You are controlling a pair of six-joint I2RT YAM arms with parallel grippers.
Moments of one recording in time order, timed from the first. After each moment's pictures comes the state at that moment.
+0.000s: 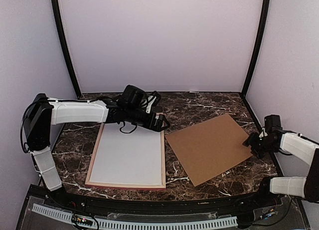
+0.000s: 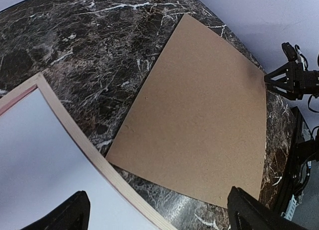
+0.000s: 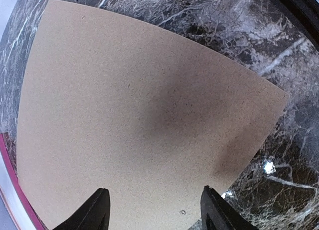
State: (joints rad) left arm -0.77 1.80 1.29 -0.18 0.26 -0.31; right arm -0.13 1.06 0.47 -0.45 -0.18 0.63
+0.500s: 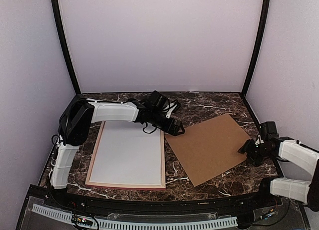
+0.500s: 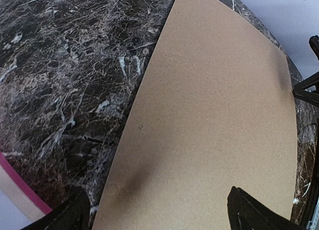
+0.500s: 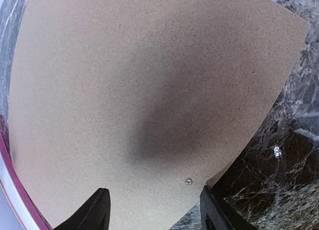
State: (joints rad) left arm -0.80 2.25 1.73 -0.28 0.31 -0.20; right arm -0.02 0.97 0.38 -0.48 -0.18 0.74
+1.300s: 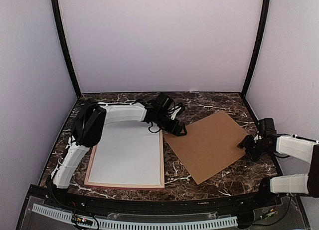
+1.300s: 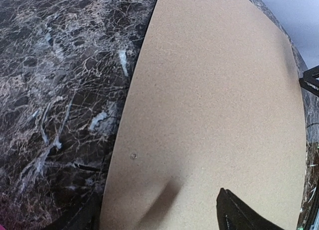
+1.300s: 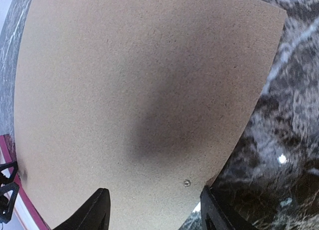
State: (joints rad) left arm -0.80 2.46 1.99 -0.41 0.36 -0.20; right arm -0.01 1.09 0.40 -0.33 -0.17 0.78
